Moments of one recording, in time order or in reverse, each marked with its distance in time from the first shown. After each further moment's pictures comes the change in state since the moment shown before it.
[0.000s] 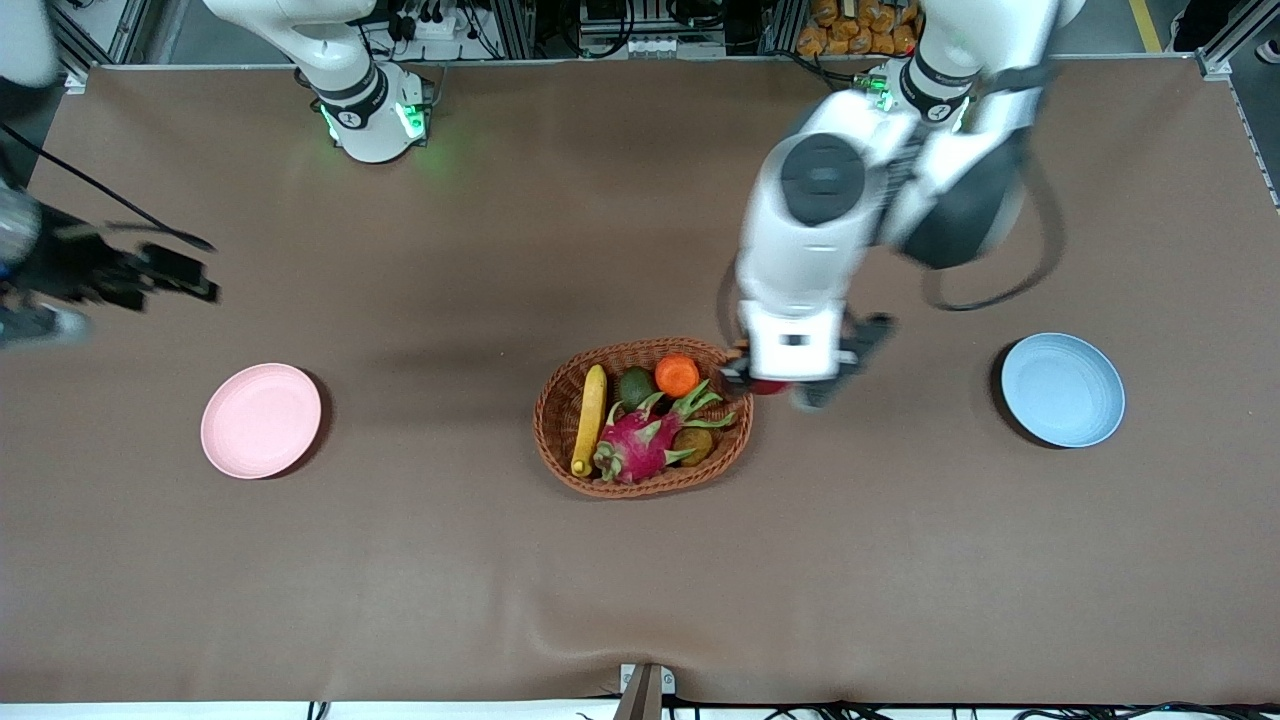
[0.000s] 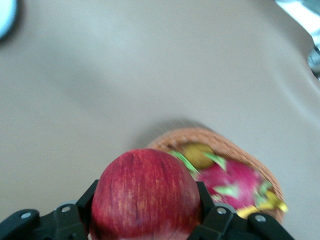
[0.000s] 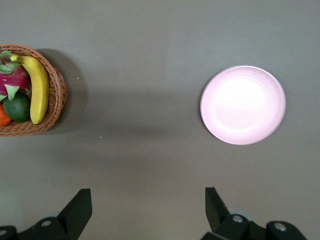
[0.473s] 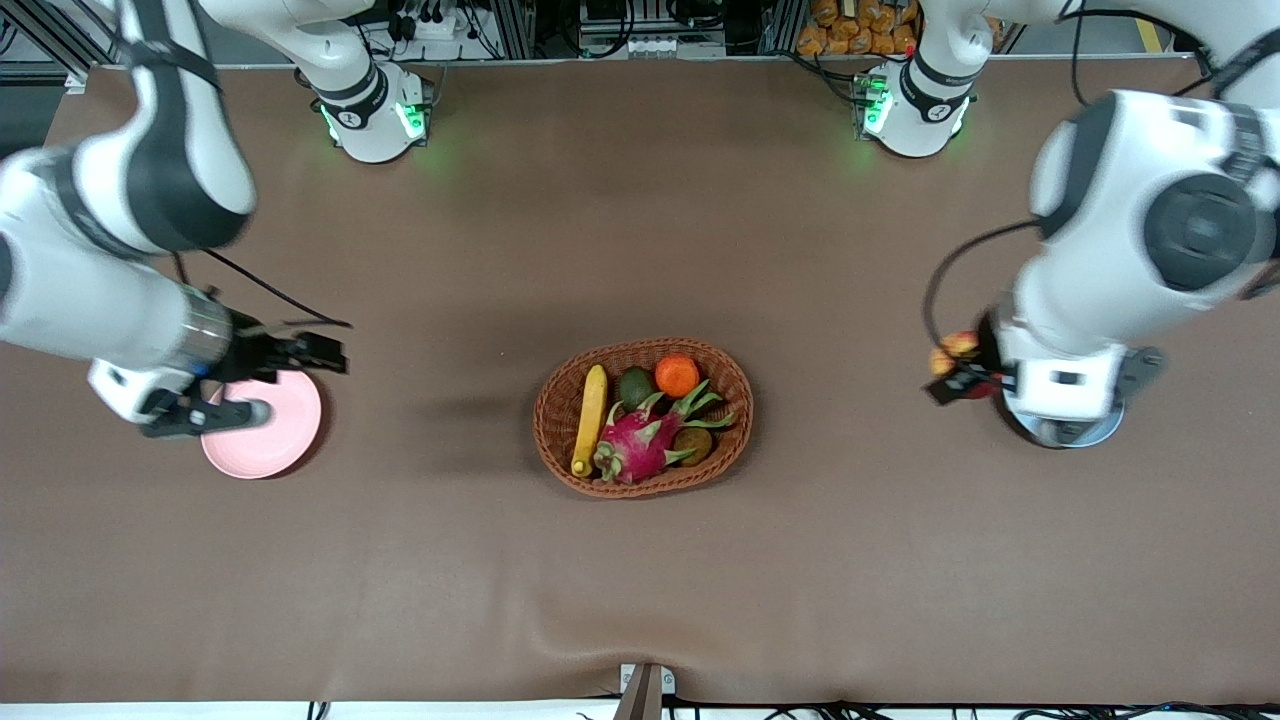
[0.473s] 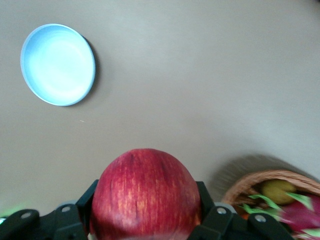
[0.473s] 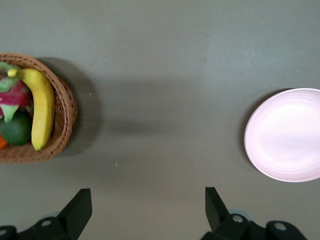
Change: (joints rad) left arm 0.289 -0.096 -0.002 -0.091 -0.002 -0.146 0.388; right arm 0.145 0.179 0.004 -0.002 0.014 0.191 0.127
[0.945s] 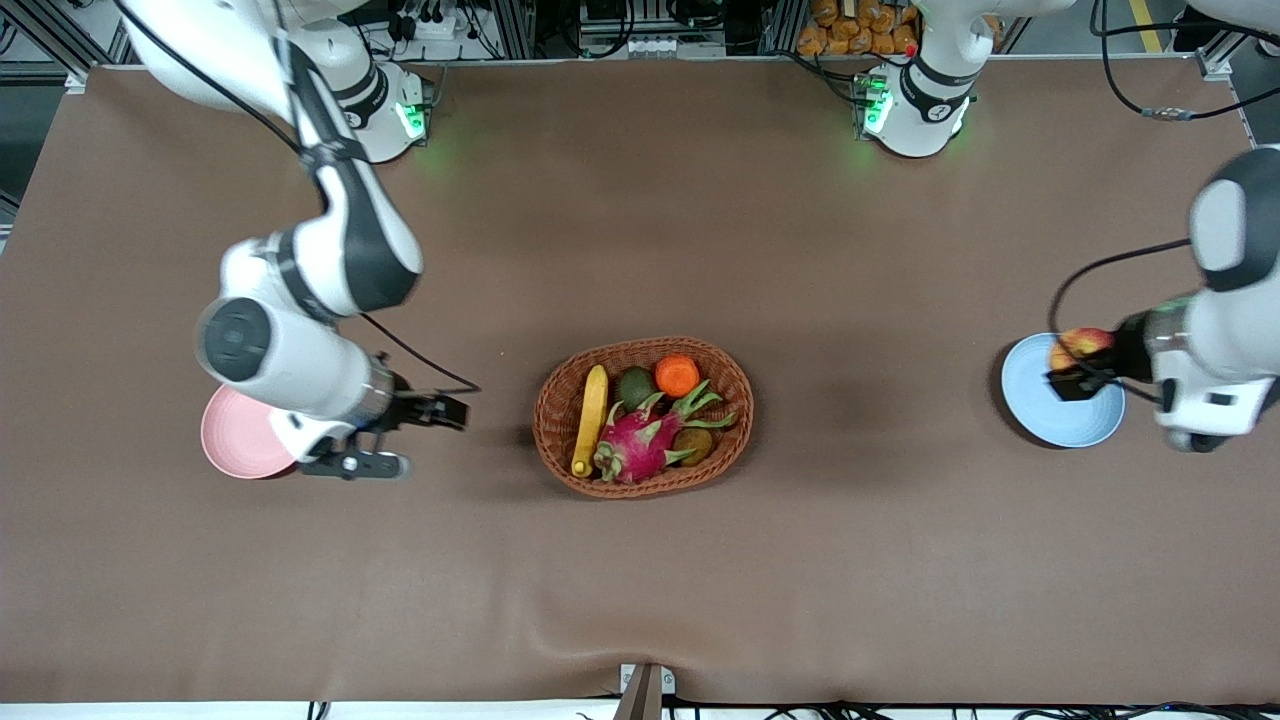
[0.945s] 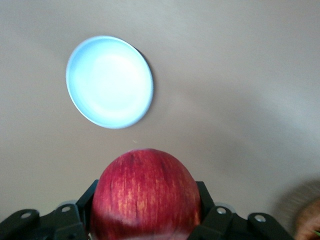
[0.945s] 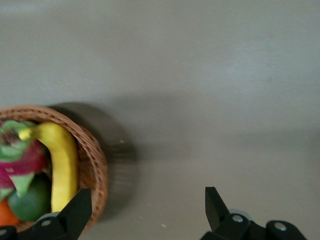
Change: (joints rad) left arm 0.259 -0.047 -0.002 -0.198 -0.001 0.067 0.301; right arm 0.166 0.209 0.002 0.064 0.001 0.266 0.285
